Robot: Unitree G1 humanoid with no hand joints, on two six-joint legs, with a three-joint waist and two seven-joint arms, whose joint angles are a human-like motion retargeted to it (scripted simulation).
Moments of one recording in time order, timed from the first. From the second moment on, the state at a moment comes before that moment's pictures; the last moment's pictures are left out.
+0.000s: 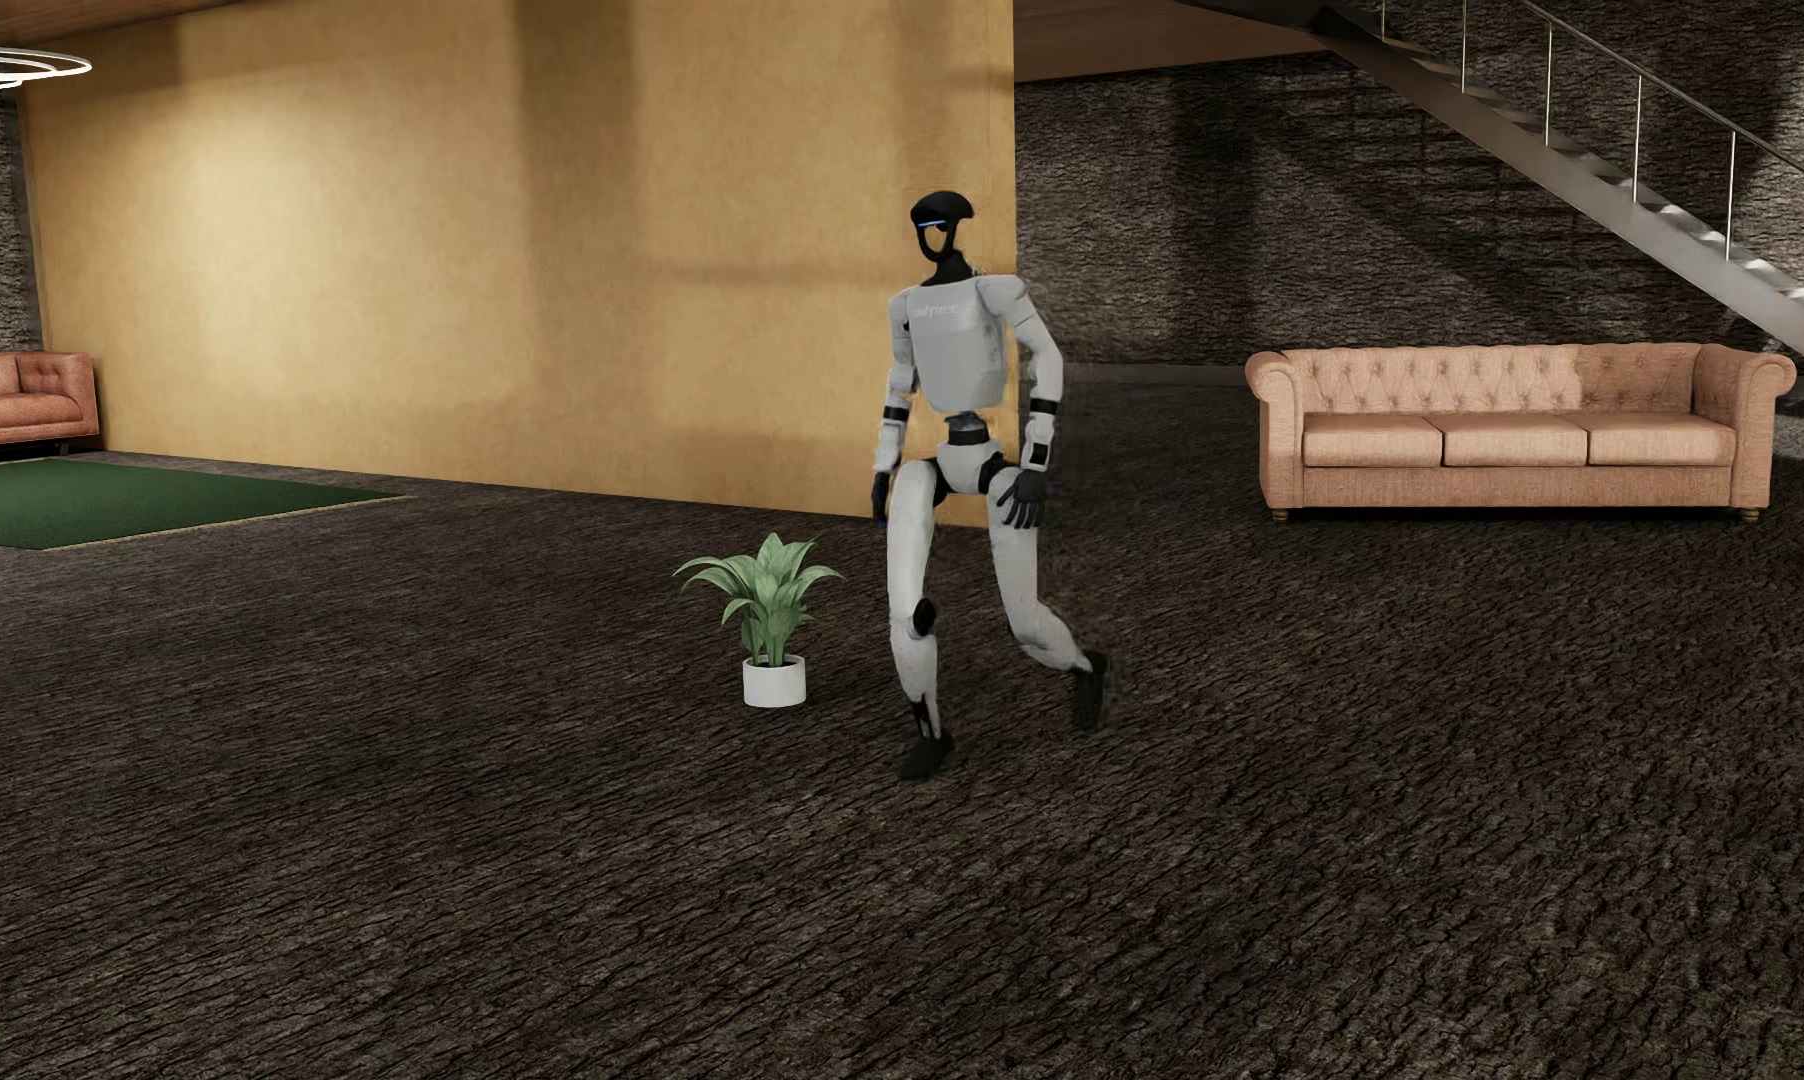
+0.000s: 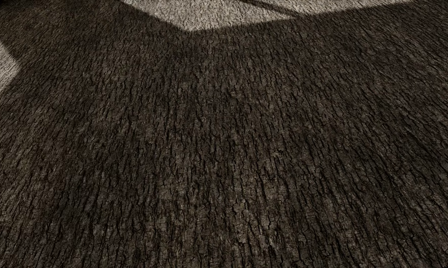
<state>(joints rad) -0.09 -0.46 -0.19 0.07 0.03 0.09 0.00 0.00 -0.06 0.98 0.58 0.32 0.24 -0.09 -0.06 0.33 -0.41 0.00 0.00 -0.60 0.44 0.80 0.93 0.00 0.00 0.00 0.00 0.00 0.00</state>
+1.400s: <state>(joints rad) 0.12 -0.54 -0.25 -0.01 -0.11 0.07 0.00 0.00 -0.05 0.49 0.50 0.19 0.26 -0.39 -0.02 0.50 -0.41 0.00 0.00 -0.45 0.42 0.88 0.99 0.00 0.00 0.00 0.00 0.00 0.00</state>
